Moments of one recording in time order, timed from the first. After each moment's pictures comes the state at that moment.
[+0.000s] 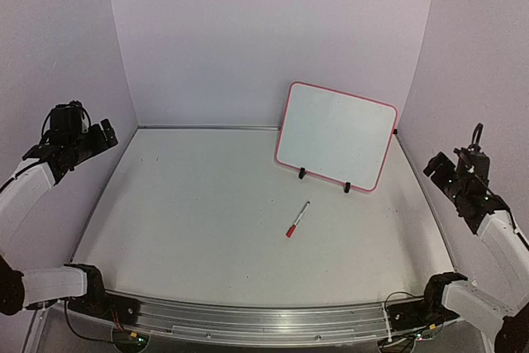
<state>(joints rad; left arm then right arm) -0.02 1.01 0.91 -0.35 -0.21 -0.40 -0.05 0.76 0.59 -0.26 0.29 0.60</state>
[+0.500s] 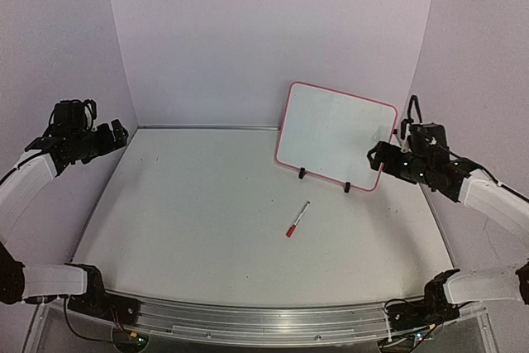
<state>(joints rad) -0.02 1.06 0.95 -0.42 0.00 -0.37 0.29 1.06 0.81 -0.30 0.13 0.48</state>
